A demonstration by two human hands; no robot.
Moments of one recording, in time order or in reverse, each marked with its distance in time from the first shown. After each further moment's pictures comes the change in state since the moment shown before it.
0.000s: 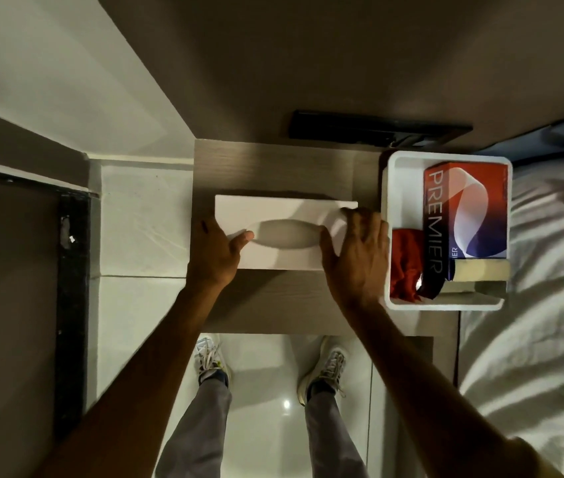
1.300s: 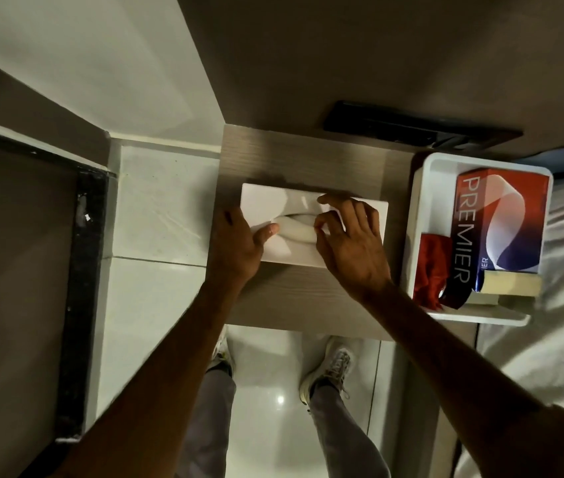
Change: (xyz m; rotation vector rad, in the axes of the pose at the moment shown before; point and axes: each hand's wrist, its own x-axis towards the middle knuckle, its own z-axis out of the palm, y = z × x) left_hand 0.001 -0.007 0.003 0.016 0.012 0.010; right_hand 0.016 -0.017 0.015 -0.024 -0.054 -0.579
